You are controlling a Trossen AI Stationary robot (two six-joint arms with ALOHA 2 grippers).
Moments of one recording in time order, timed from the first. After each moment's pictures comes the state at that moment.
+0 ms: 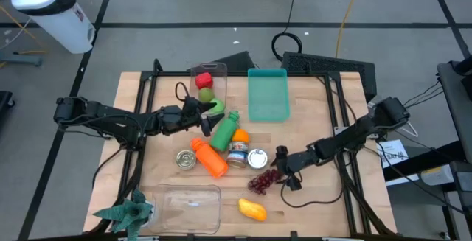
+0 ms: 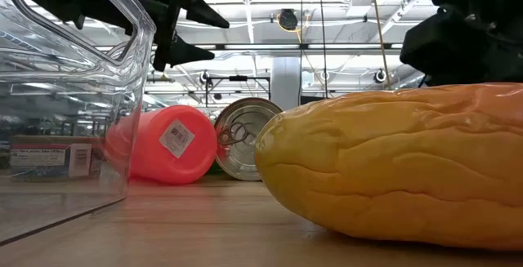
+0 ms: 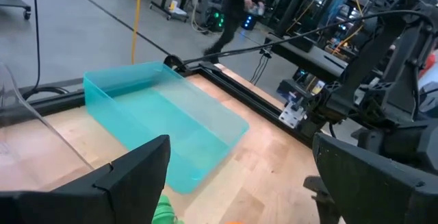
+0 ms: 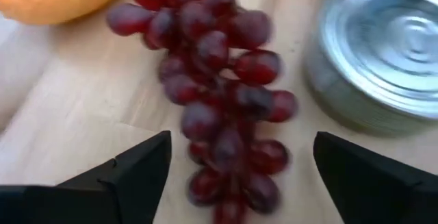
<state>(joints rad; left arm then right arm) 0.02 1.20 0.51 0.57 -0.38 -0.48 0.40 1.52 0.45 0.33 0.02 0.14</state>
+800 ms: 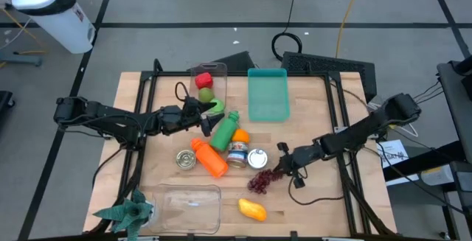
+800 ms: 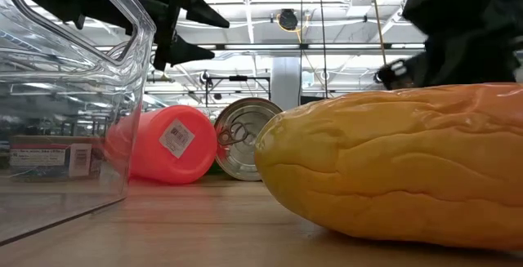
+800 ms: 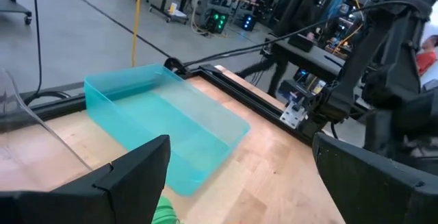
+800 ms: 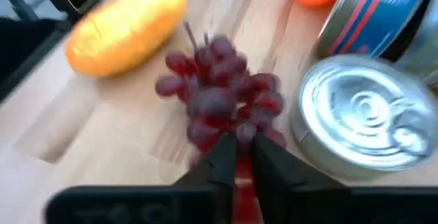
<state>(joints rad) 0.02 1.20 0.51 0.58 -0.39 -0.46 0.37 1.32 0.45 0.27 -0.03 0.08</state>
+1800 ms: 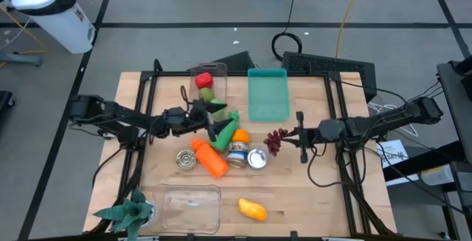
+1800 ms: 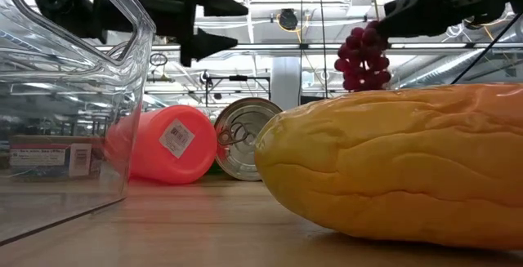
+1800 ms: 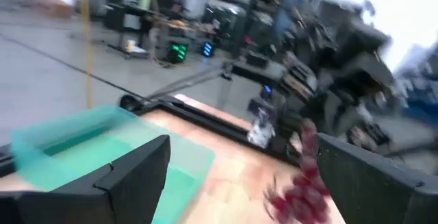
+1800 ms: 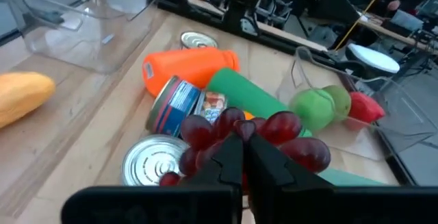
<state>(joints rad) 0.02 1.41 0.53 0.96 -0.26 -0.27 0.21 0.81 0.43 0.08 0.21 -0.25</state>
